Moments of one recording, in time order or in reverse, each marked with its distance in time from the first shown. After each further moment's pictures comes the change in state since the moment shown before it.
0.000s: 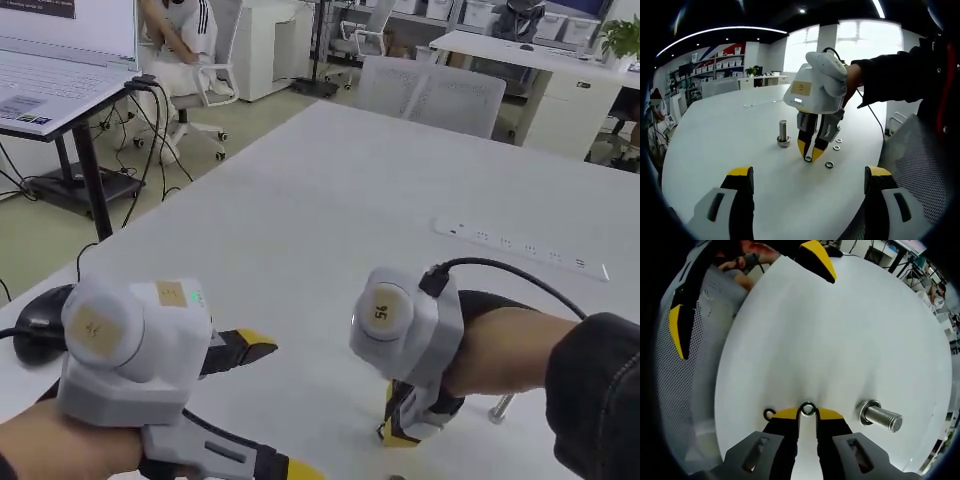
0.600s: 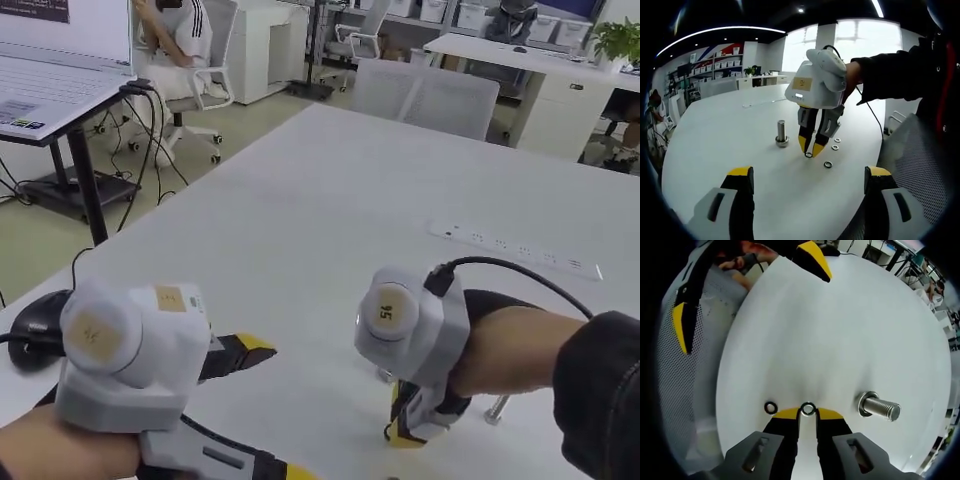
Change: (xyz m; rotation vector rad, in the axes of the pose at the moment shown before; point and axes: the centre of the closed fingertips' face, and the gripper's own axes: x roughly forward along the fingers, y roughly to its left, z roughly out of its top) left arm 0.001 -0.002 0.000 0.008 0.006 -0.011; right arm -0.008 -0.001 -0.011 0.018 0.013 -0.007
